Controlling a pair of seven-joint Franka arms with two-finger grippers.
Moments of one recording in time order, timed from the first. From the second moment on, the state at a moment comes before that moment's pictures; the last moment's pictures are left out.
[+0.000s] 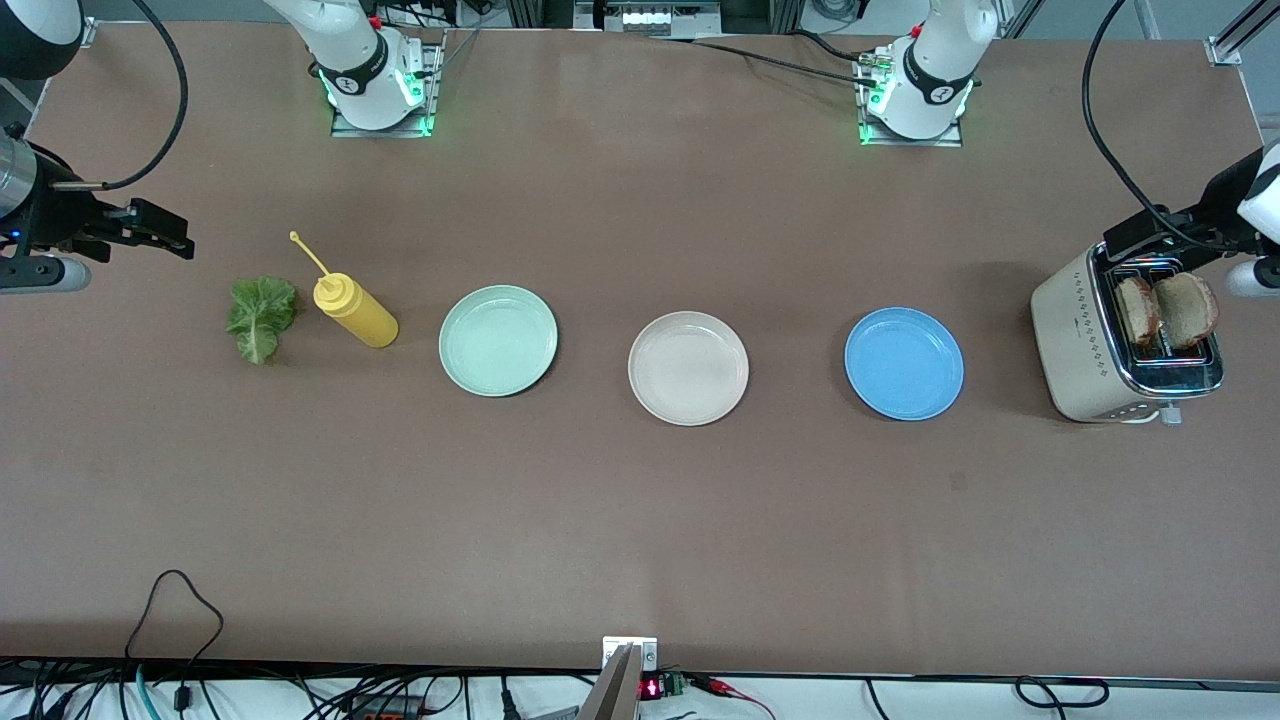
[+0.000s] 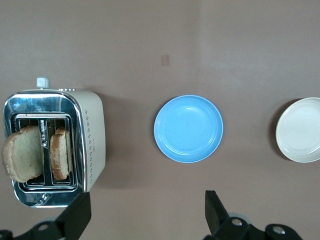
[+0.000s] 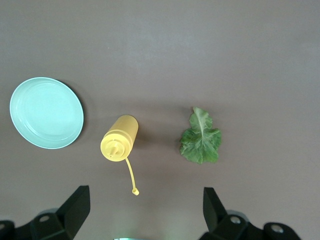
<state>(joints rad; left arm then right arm) 0.08 0.03 -0.02 -1.62 -0.04 1.59 -0.01 0.00 0.04 -0.01 -1.64 -0.01 1.57 -0.08</state>
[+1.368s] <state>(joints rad) 0.34 0.36 -0.01 -1.72 0.04 1.72 0.19 -0.01 0.15 0.00 -1.64 -0.01 1.57 -0.08</state>
